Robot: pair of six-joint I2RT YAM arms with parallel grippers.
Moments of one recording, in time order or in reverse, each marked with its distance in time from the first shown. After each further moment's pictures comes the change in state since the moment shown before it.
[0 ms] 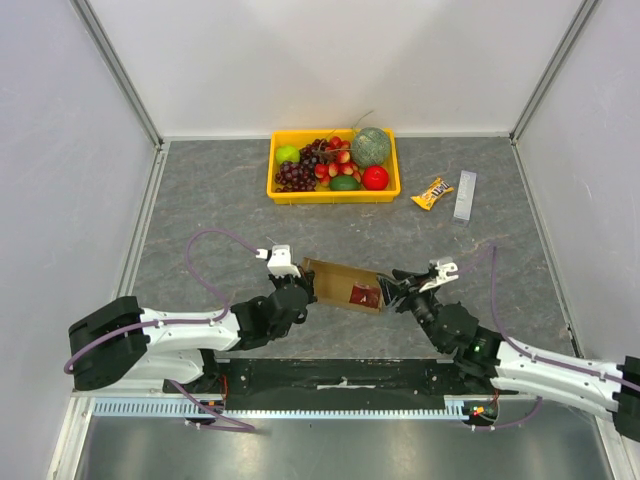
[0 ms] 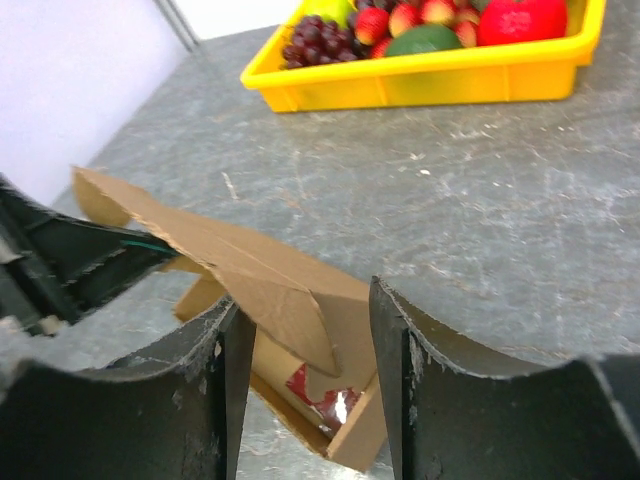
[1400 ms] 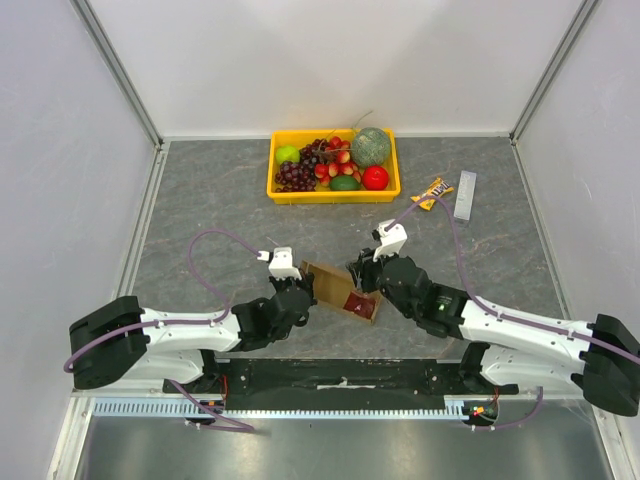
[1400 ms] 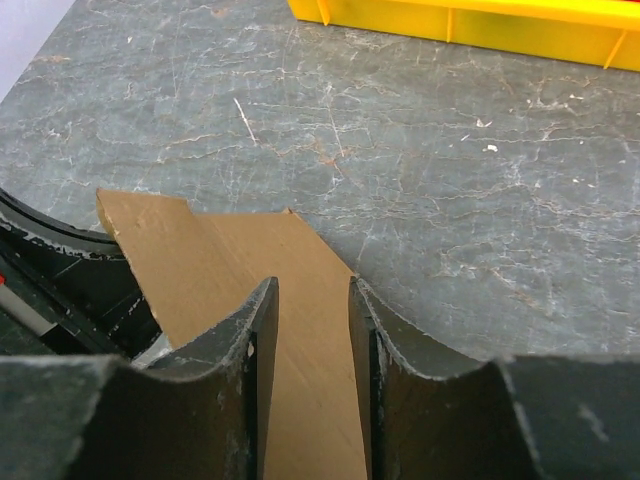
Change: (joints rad) left arm -0.020 0.002 0.003 -0.038 -0.019 -0.007; right arm -0.059 0.420 0.489 -0.369 -0.199 0.047
